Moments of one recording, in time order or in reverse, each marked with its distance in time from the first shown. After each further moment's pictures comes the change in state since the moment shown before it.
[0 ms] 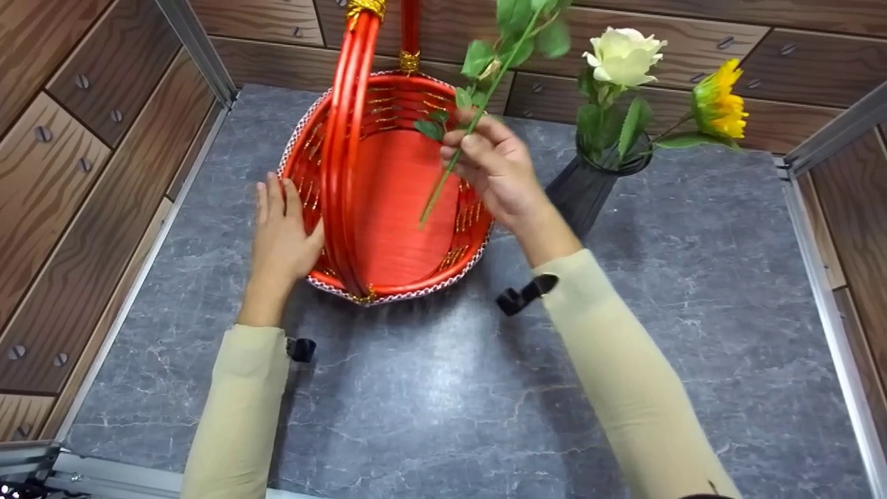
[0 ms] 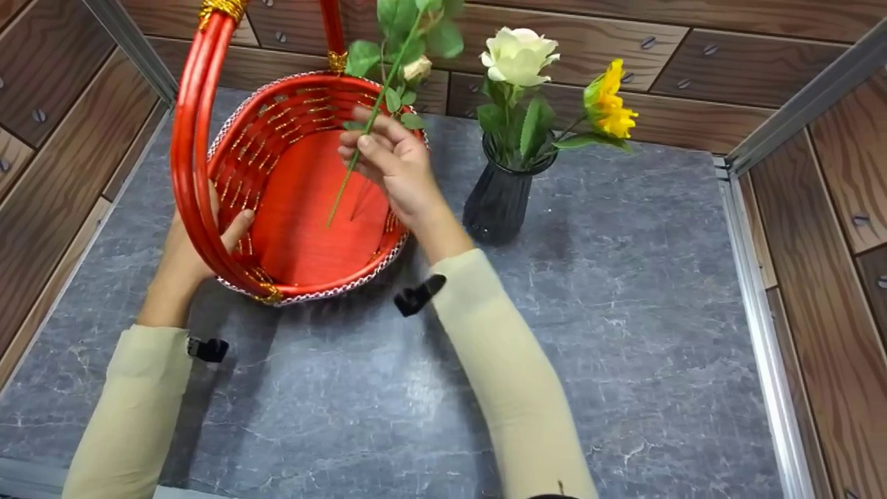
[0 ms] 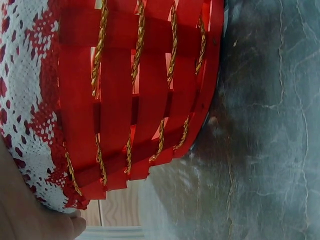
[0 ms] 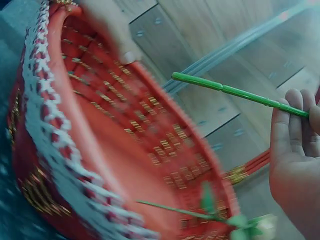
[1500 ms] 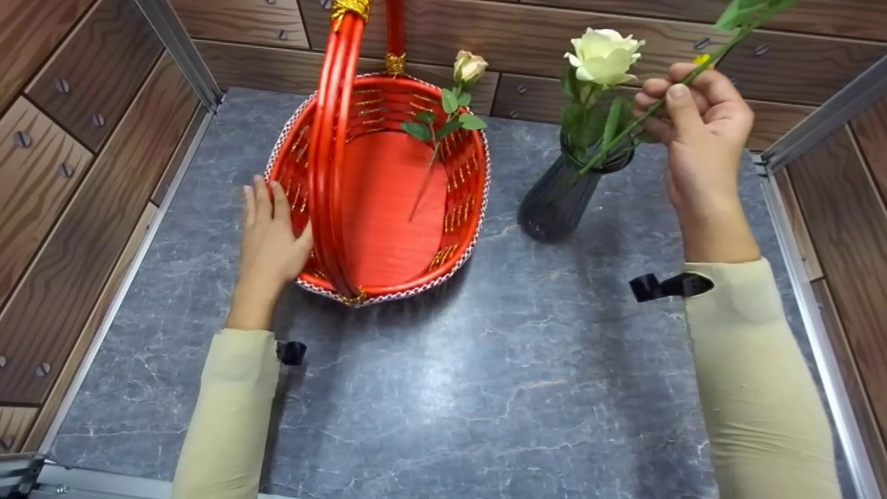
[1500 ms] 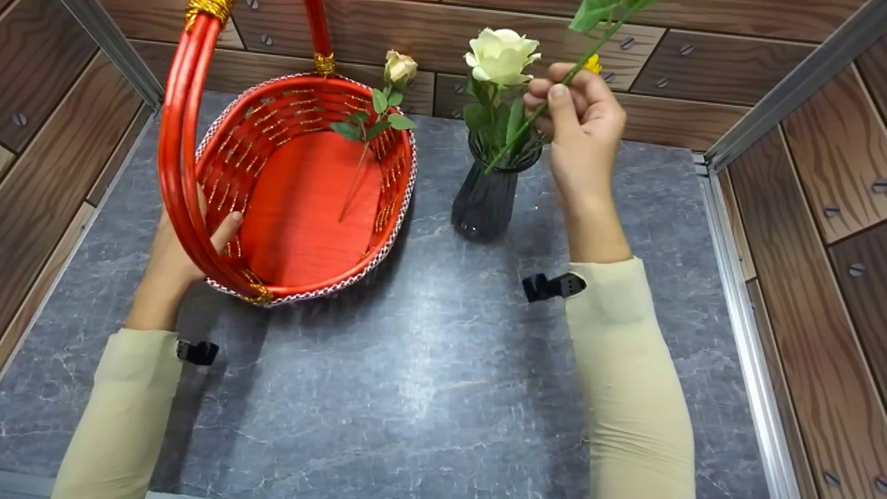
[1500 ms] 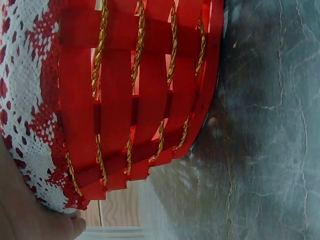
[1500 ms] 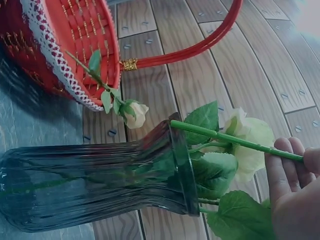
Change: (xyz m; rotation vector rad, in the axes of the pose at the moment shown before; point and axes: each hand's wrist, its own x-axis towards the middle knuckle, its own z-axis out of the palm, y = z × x) left_hand 0.003 0.000 -0.002 -0.014 -0.017 -0.015; right_hand -0.054 -0.170 -0.062 -0.270 0.326 -0.458
